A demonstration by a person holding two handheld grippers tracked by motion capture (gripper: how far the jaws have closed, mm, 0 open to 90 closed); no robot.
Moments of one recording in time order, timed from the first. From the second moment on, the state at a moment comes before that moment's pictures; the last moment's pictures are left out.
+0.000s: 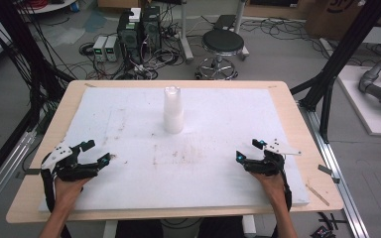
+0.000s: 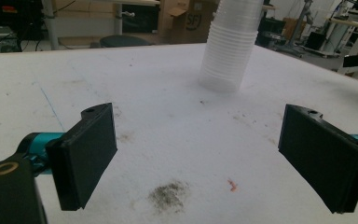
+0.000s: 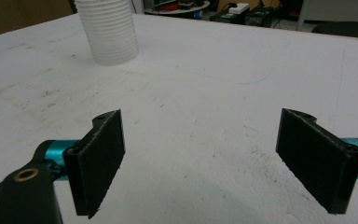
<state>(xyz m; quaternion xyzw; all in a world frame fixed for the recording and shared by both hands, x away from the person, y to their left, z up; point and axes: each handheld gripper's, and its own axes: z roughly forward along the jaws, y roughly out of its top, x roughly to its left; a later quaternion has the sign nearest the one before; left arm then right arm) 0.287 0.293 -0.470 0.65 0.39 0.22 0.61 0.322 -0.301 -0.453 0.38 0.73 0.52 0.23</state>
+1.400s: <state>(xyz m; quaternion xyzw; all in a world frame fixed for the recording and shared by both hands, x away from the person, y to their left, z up) 0.436 0.240 -0.322 0.78 0.22 0.14 0.57 0.324 -0.301 -0.453 0.38 0.73 0.52 0.22</state>
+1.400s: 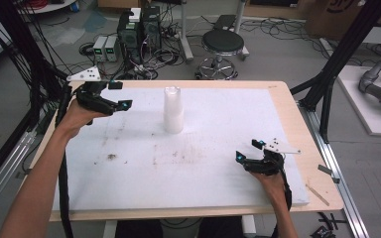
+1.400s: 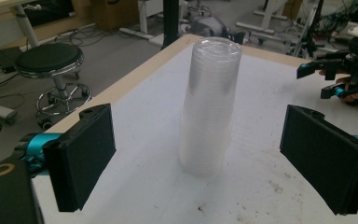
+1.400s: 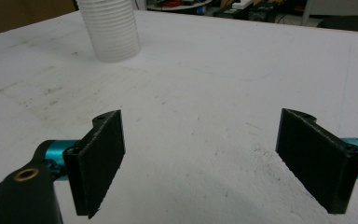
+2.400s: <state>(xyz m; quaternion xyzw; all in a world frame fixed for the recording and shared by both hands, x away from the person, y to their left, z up) 0.478 0.133 -0.346 0.80 0.19 0.11 0.56 0.324 -0.302 -0.453 0.38 0.73 0.52 0.22</state>
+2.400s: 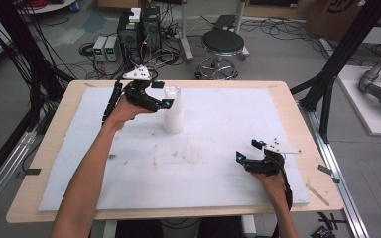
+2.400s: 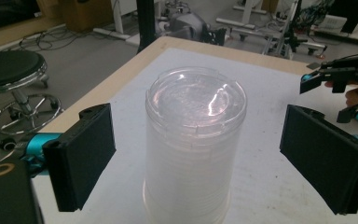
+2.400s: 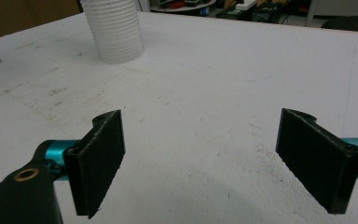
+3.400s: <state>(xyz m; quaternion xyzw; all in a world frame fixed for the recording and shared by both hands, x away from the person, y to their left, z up) 0.495 0.106 -0.342 0.87 0.20 0.10 0.44 0.323 -0.302 -0.453 0.37 0.74 0.52 0.22</state>
